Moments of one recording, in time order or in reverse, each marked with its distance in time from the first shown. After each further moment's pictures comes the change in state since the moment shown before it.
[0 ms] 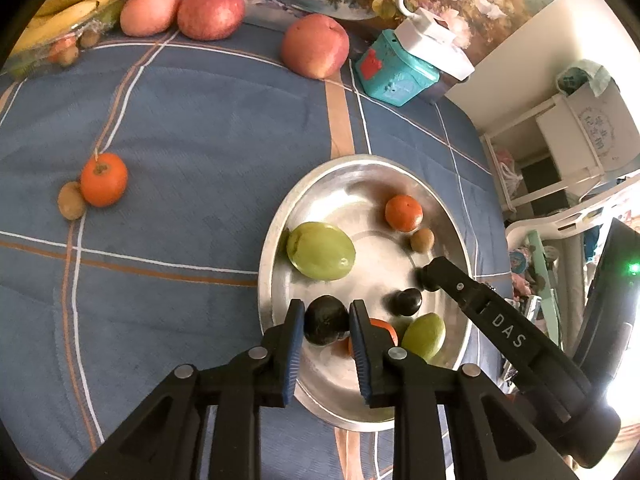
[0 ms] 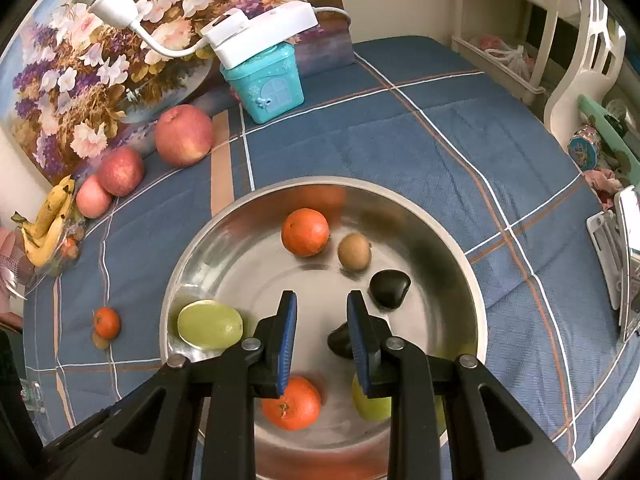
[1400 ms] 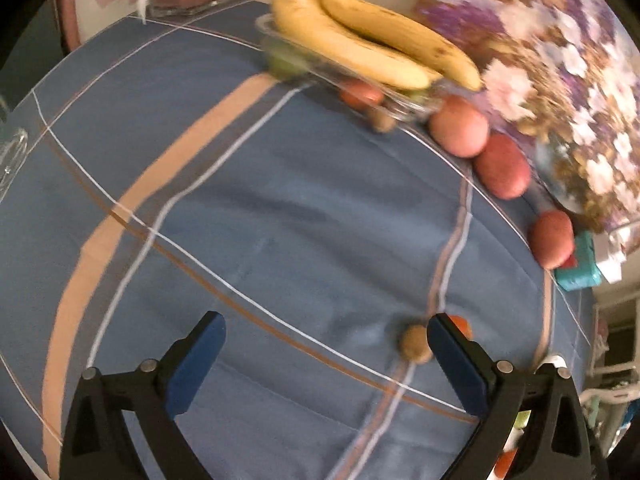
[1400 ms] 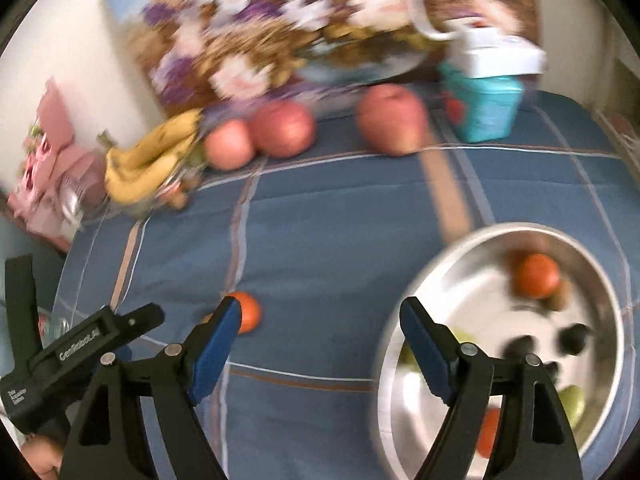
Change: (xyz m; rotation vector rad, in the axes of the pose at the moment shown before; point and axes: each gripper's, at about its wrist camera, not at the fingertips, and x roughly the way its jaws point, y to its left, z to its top) left arm -0.090 0.209 0.036 -0.426 -0.274 0.339; right arm 0.023 0.171 -0.017 -0.332 0.005 0.260
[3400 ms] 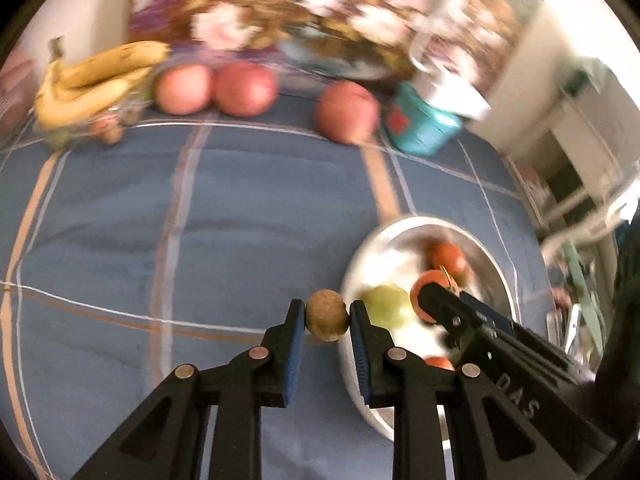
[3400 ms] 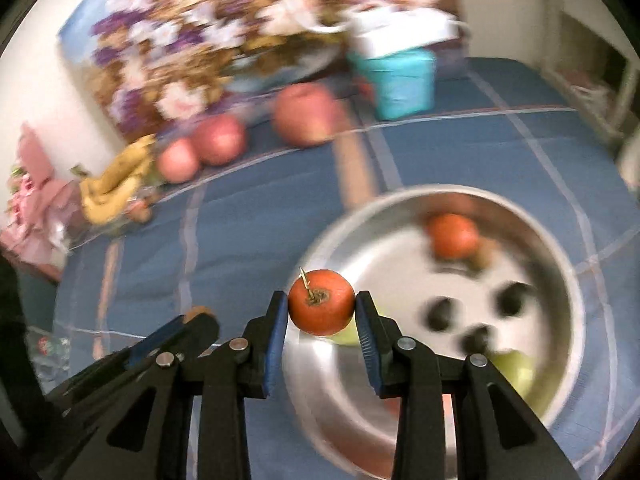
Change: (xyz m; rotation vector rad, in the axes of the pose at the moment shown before) left arm -0.023 -0.177 -0.104 0.537 0.056 -0.227; right arm -0.049 -0.090 -0.027 0.212 -0.010 -0.097
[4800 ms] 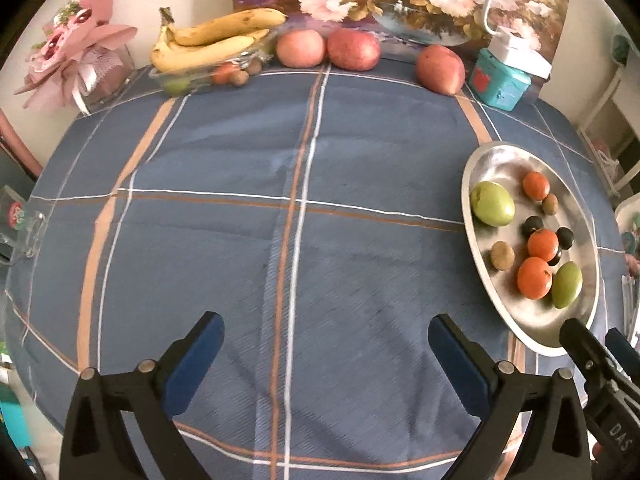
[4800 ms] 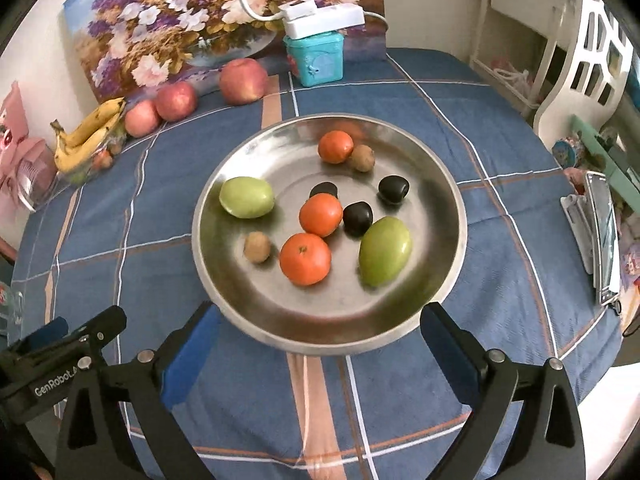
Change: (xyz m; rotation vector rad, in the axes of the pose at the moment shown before) left arm -0.044 0.038 -0.091 -0.070 0.014 0.343; right arm -0.054 -0.027 -0.098 -0.074 -0.025 -0.171
